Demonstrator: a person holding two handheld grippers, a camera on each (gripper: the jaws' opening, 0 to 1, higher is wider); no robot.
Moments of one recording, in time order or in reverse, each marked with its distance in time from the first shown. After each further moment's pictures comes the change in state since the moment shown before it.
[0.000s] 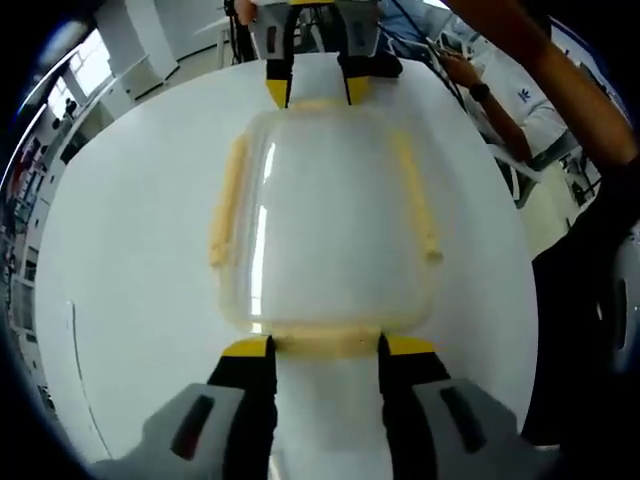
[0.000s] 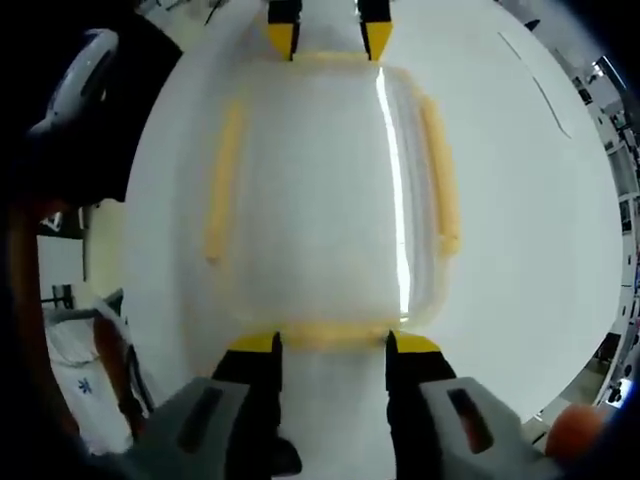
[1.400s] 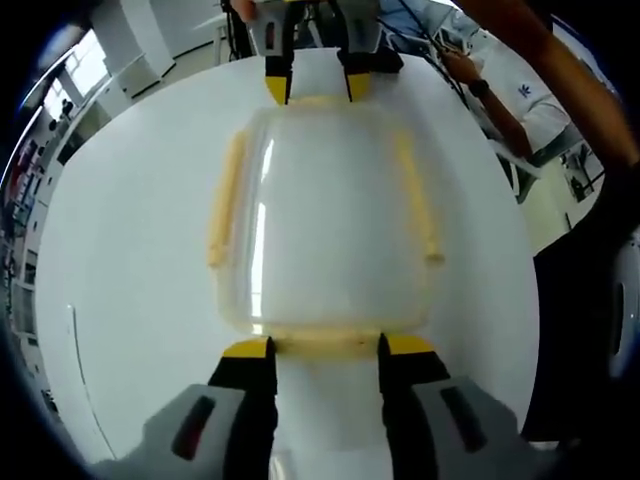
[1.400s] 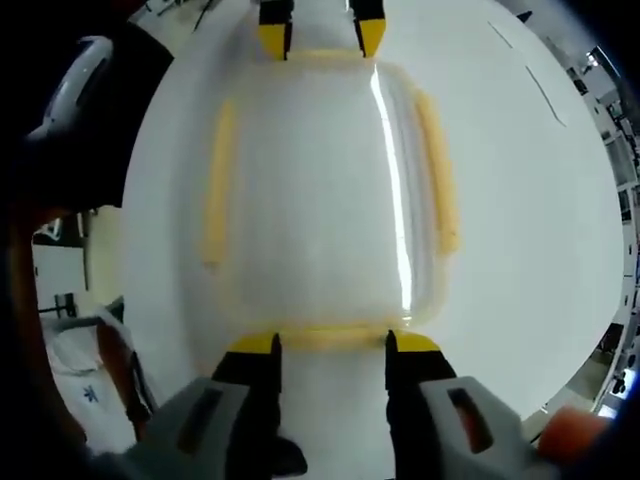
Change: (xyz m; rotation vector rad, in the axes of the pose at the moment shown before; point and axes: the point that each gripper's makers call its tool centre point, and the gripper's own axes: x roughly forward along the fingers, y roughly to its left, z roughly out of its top) left arm 0.000 0.001 0.001 0.016 0.029 -0.004; right arm 0.002 -0.001 -0.004 0.041 0.008 0.004
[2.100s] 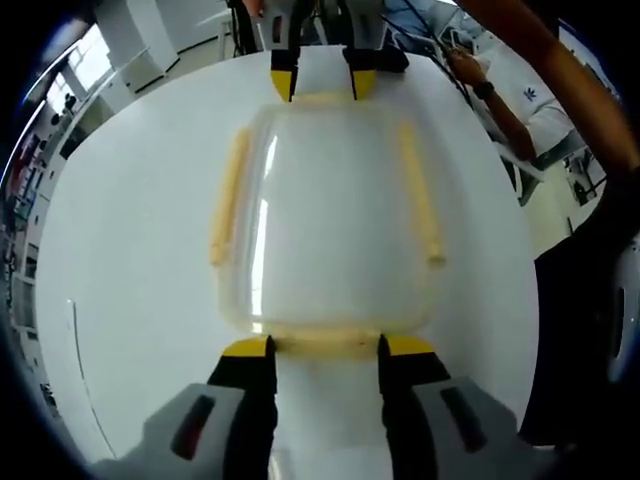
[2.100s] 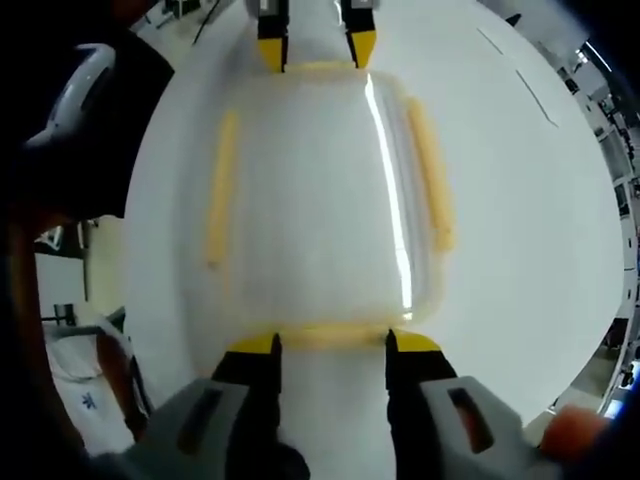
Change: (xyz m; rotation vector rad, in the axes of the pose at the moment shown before) left arm -0.001 0.000 -0.003 -0.014 0.007 0.008; right arm 0.001 0.001 0.004 0.017 -0.080 -0.003
